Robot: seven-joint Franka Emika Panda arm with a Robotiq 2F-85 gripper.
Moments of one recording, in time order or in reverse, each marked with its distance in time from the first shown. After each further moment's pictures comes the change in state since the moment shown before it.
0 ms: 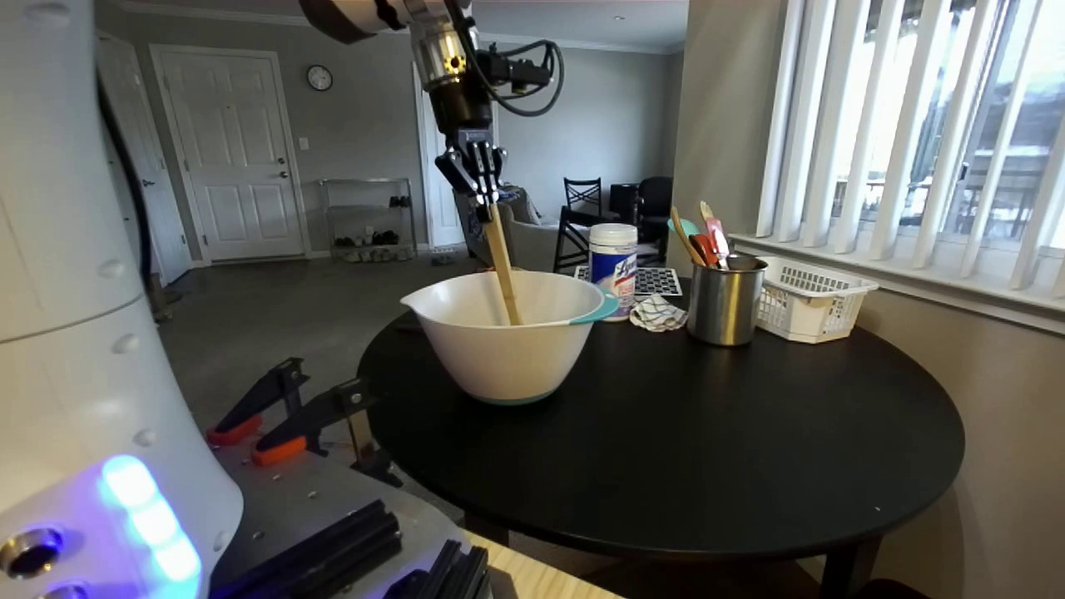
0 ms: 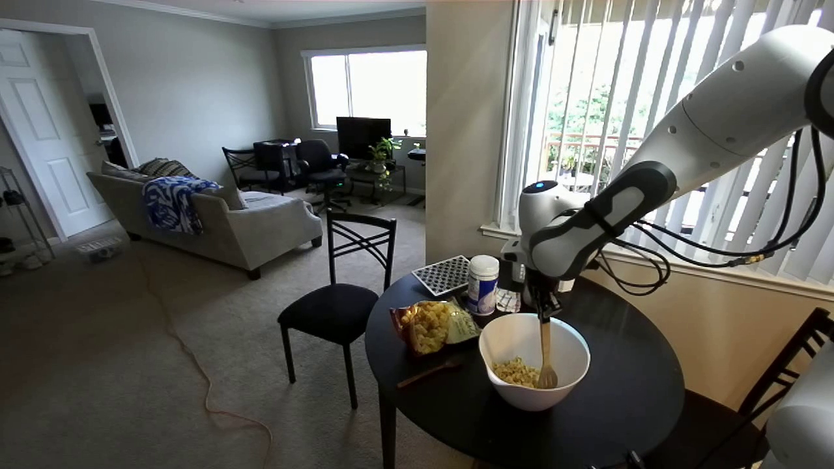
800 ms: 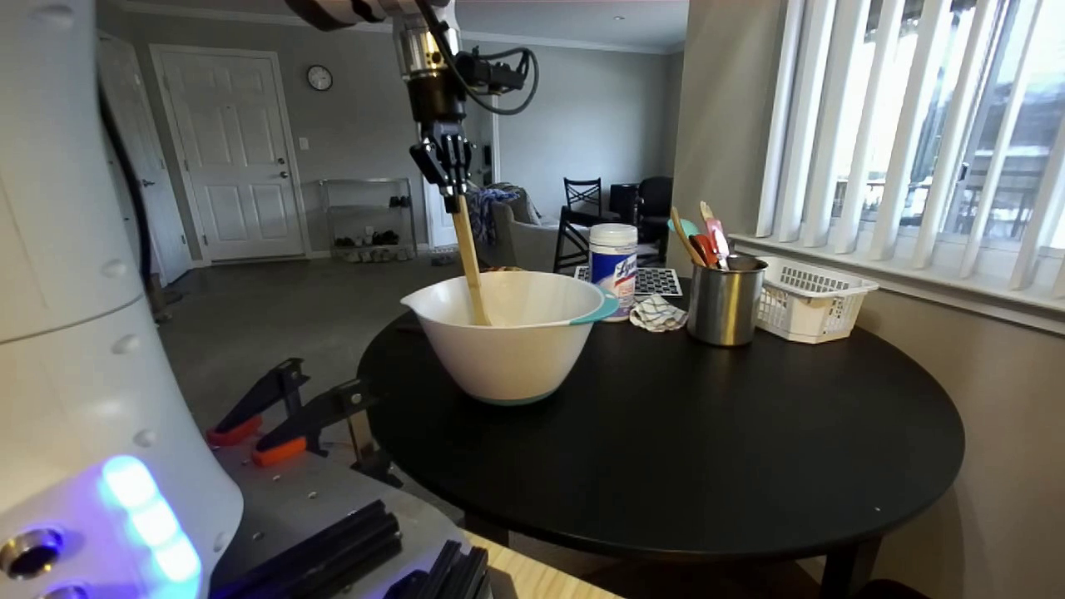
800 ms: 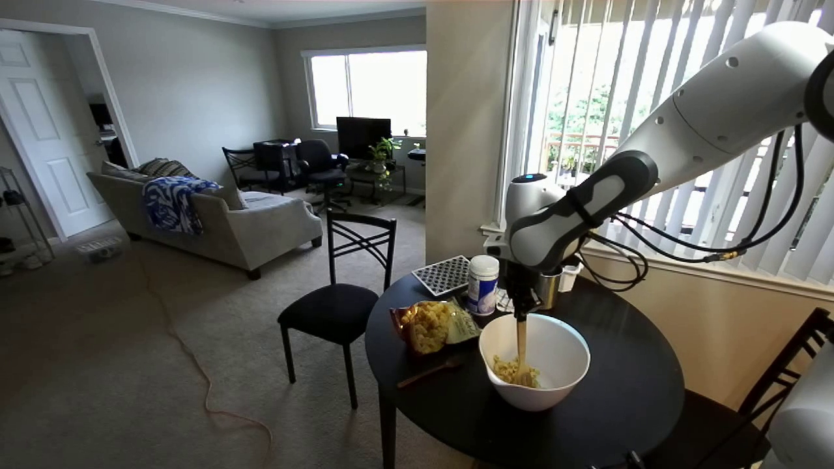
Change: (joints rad) arm 0.026 0.012 0.054 0.049 0.174 0.002 -0.166
